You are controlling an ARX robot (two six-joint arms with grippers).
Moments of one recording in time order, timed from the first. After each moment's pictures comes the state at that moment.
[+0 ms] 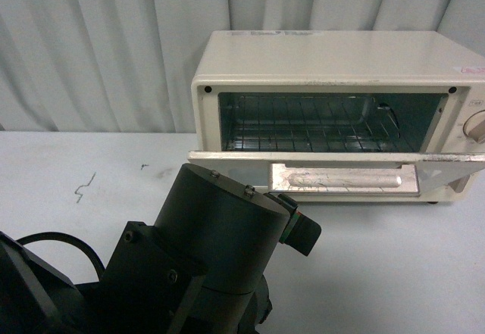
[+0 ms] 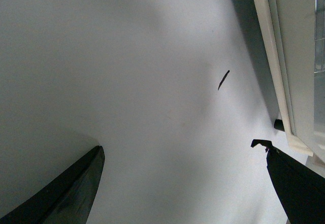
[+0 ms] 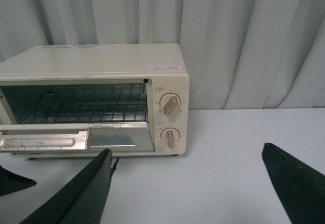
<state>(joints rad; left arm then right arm) -0.68 2.06 0.74 0.60 -0.15 -1.47 0.00 0.00 0.01 0.00 0.00 -0.01</state>
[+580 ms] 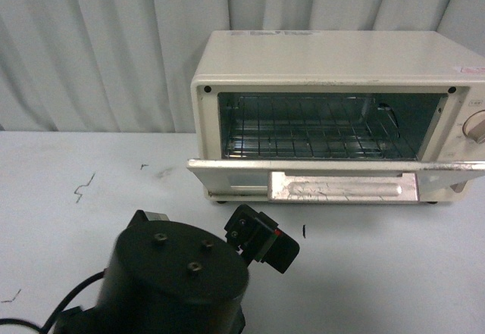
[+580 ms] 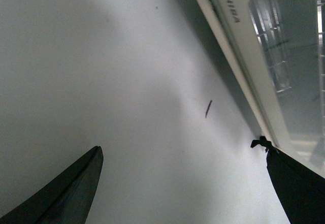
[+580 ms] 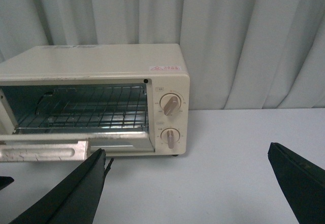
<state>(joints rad) -0.70 2.12 0.59 1.01 -0.32 -1.33 0.00 0.00 0.01 0.00 0.00 -0.01</state>
